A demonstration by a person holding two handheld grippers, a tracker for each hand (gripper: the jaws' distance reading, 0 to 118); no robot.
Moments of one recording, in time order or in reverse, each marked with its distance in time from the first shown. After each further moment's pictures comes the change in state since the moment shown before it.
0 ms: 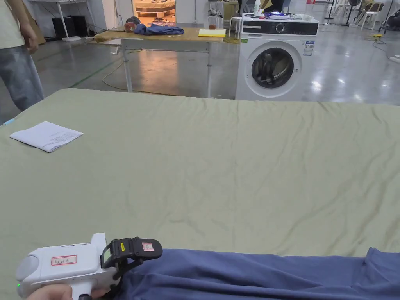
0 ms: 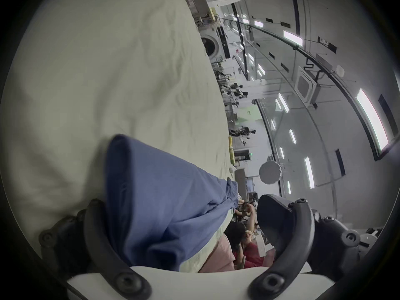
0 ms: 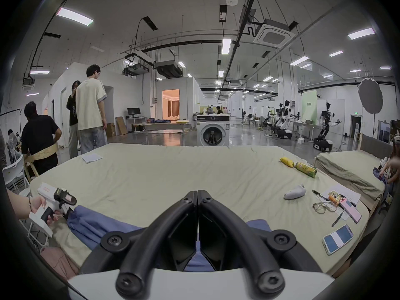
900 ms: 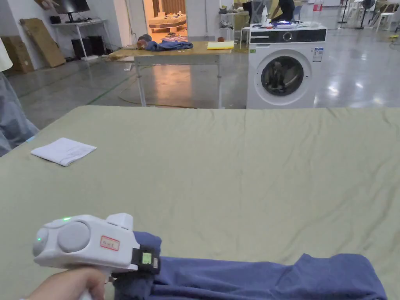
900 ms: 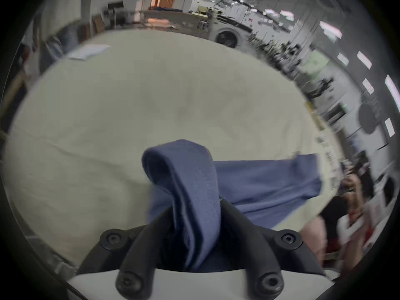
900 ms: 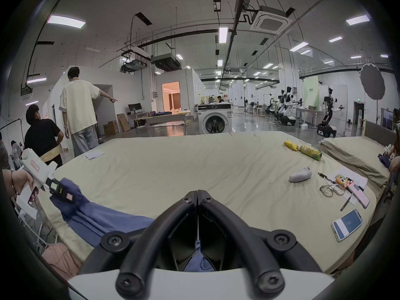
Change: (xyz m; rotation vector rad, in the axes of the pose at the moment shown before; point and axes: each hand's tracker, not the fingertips) left arm 0.159 -0.046 -0.036 0.003 0.699 -0.414; right arm 0.021 -0.033 -0.004 -0.080 0.037 -0.062
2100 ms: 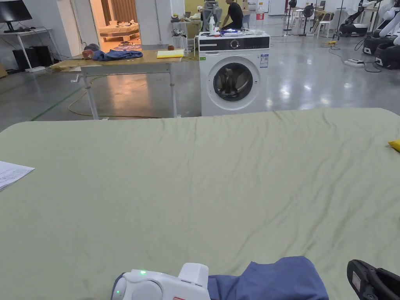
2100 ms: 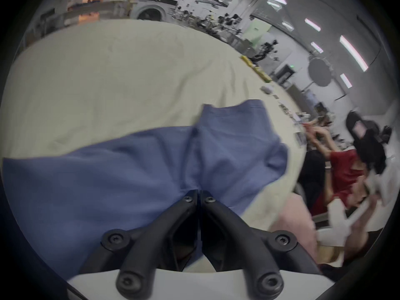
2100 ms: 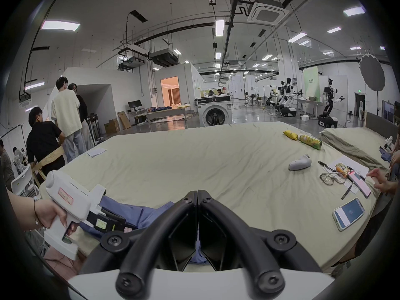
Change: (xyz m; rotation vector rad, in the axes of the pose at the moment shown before) left arm 0.135 -0.046 -0.134 -0.198 -0.339 -0.283; right arm 0.008 -0.011 0.010 -0.046 0.011 -0.028
